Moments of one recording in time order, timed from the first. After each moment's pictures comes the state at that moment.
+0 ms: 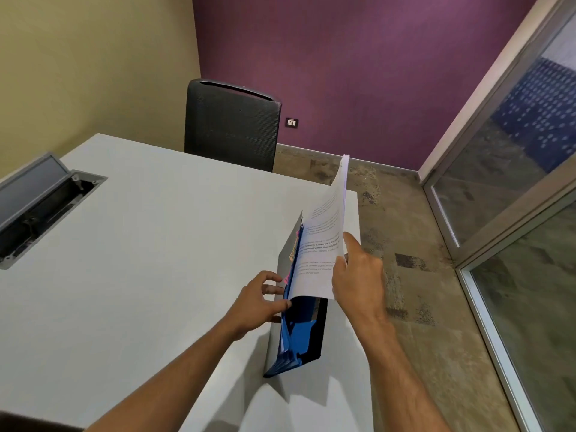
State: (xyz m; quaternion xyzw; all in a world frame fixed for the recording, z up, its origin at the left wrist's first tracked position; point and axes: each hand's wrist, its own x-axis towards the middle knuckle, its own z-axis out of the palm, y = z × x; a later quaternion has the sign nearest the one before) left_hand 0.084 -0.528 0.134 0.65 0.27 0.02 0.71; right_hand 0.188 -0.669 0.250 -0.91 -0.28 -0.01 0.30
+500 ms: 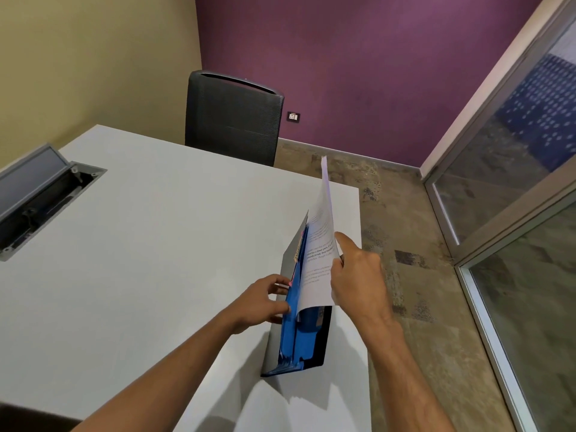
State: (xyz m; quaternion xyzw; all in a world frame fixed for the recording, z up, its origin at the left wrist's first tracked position) left_hand 0.088 -0.525 0.134 0.67 0.23 -0.08 0.70; right_hand 0.188 -0.672 0.256 -0.92 -0.32 0.02 0.23
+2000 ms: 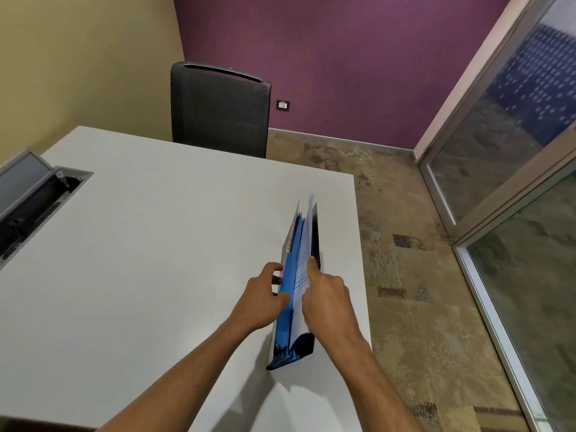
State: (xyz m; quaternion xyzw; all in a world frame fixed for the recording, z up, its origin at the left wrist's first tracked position) left_hand 0.086 -0.539 0.144 0.79 0.27 0.00 0.55; right_hand 0.141 -0.659 0.232 -0.93 -0.27 0.19 0.17
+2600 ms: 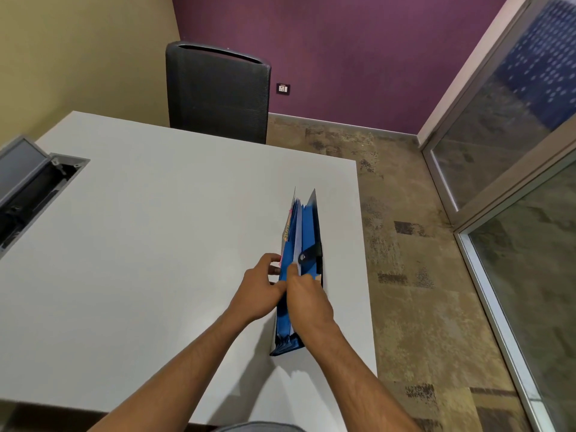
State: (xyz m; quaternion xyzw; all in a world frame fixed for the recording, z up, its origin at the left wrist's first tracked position) left_hand 0.082 -0.535 0.134 0.77 0.29 0.03 0.56; right_hand 0.133 -0.636 0.178 -0.92 -0.32 0.19 0.12
